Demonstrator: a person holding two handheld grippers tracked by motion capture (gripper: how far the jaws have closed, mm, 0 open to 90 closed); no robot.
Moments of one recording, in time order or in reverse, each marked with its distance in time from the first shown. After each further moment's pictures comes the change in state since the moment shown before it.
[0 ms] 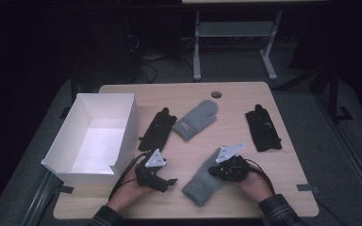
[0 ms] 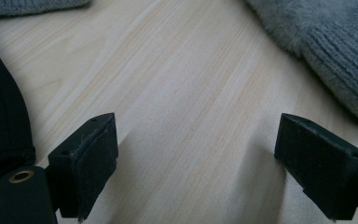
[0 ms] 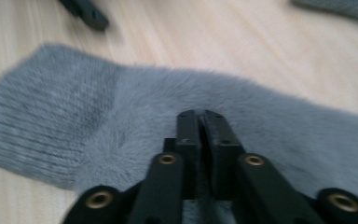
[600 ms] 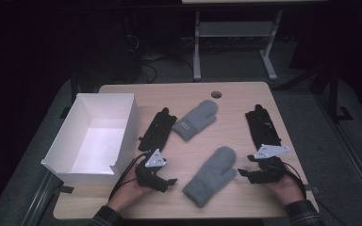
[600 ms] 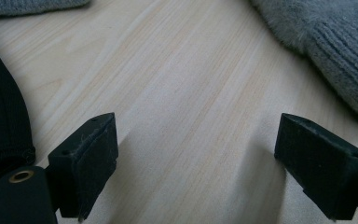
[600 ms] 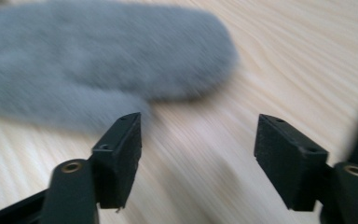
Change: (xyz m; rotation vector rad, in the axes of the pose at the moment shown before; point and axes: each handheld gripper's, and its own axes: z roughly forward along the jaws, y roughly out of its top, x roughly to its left) left arm 0.000 0.000 0.000 0.009 -0.002 0.004; right arm -0.035 -0.071 -0.059 -0.073 -0.228 0.176
